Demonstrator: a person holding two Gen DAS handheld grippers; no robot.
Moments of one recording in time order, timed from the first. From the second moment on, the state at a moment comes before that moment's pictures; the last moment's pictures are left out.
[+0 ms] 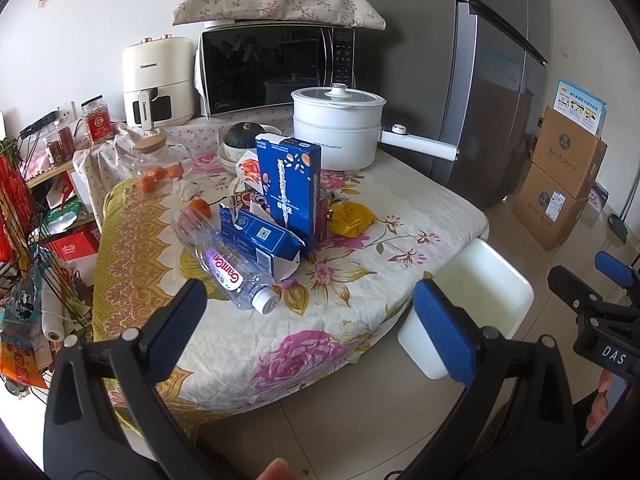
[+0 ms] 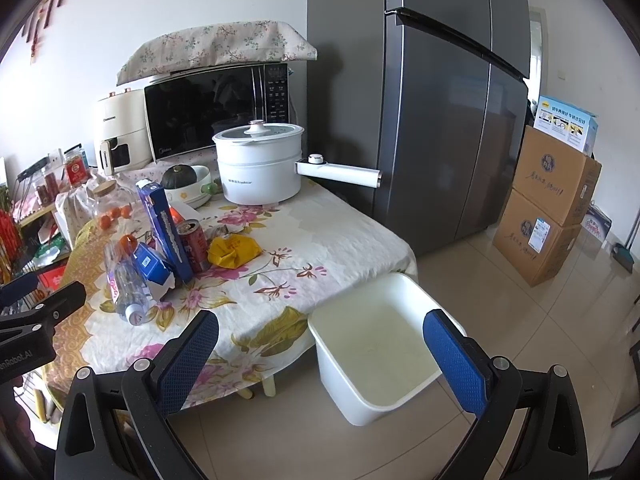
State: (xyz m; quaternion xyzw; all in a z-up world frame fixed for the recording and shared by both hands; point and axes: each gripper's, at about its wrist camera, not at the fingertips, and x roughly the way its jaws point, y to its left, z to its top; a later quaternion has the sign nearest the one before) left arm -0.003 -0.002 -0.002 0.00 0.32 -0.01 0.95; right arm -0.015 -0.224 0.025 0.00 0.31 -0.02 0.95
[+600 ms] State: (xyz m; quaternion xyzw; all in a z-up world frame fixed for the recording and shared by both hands) left arm -0.004 0.001 -0.003 0.00 0.33 -0.01 0.95; right arm -0.017 -0.225 0.028 0.00 0.30 -0.03 0.95
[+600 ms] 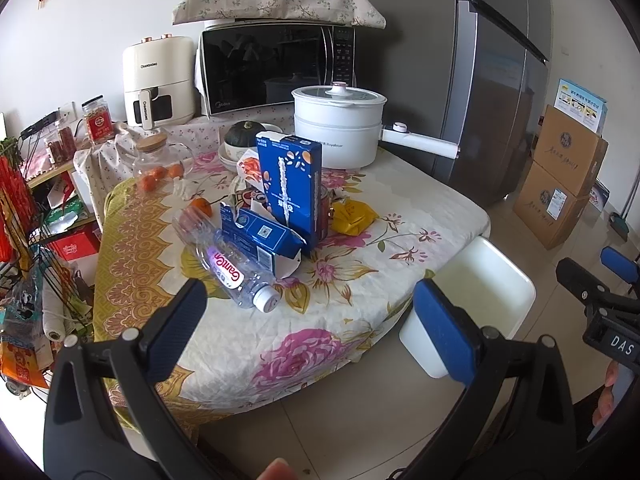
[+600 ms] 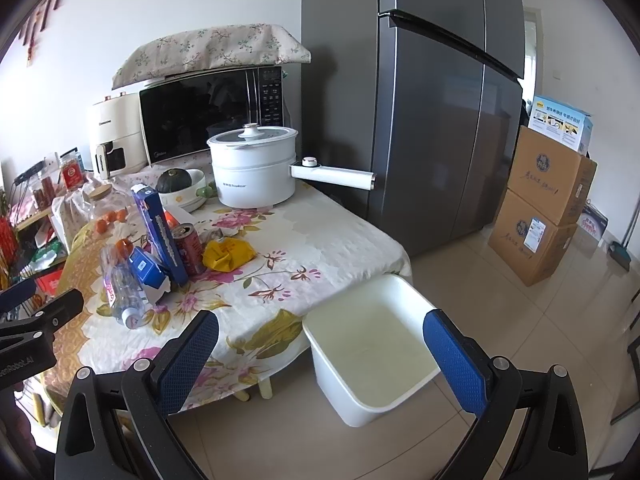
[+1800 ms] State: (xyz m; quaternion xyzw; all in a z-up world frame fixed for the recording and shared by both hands) left arm 0.012 0.039 -0.003 -0.04 0.36 -0.04 0.93; right arm 0.007 -0.221 0.034 0.01 0.31 -0.01 0.95
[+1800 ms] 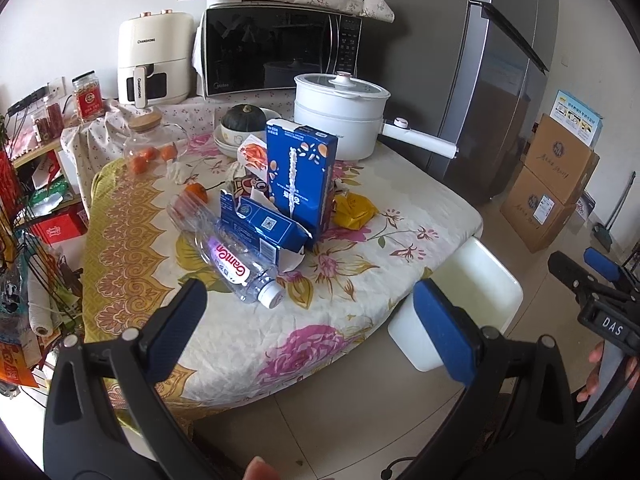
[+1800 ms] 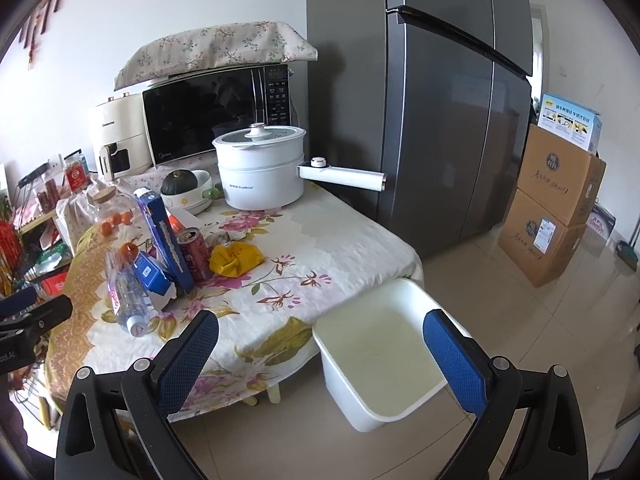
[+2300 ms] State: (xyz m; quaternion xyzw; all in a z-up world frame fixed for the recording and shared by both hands) left arm 0.060 0.095 -0.020 -0.07 0.42 -0.05 0.90; right arm 0.071 -0.173 0.044 -0.02 0.37 0.08 0.92
